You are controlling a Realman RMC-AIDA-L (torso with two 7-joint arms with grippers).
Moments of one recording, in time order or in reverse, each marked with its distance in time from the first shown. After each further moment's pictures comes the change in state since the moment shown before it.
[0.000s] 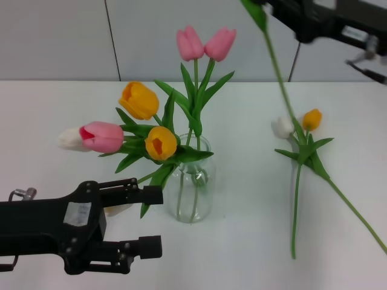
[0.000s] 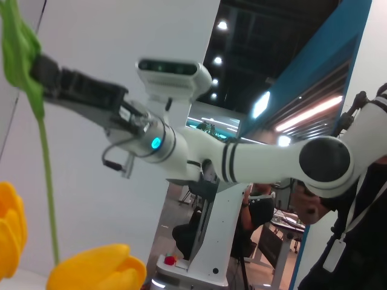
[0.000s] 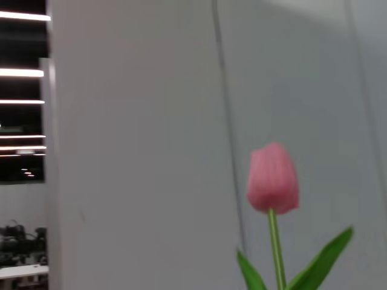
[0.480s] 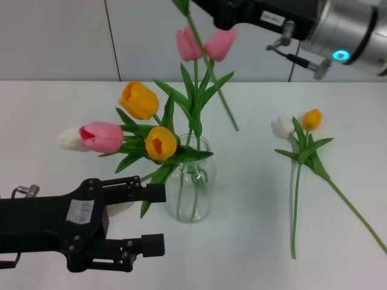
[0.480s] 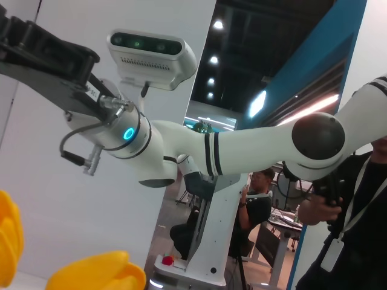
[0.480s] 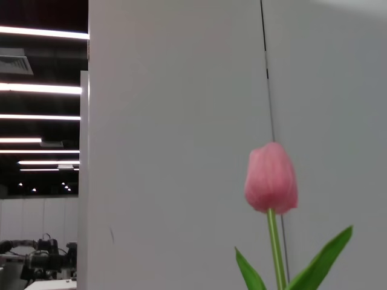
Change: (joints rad) left arm -0.011 -0.002 0.000 0.000 0.001 0.000 0.000; right arm 0.206 0.021 0.003 0.275 0.025 0.081 -0.192
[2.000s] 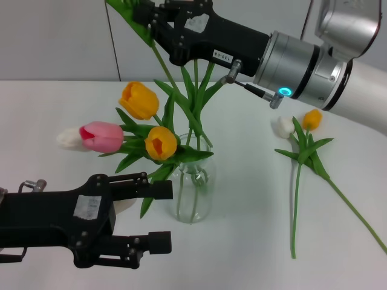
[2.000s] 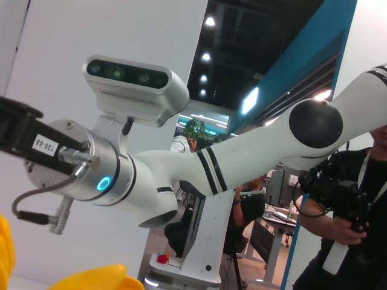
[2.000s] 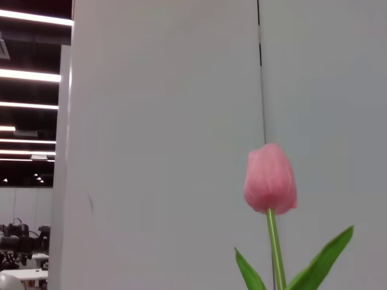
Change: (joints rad) left arm -0.025 -0.004 0.000 0.000 0.008 -0.002 0.000; right arm 0.077 0.009 -0.007 0.319 0.078 0.127 -0.332
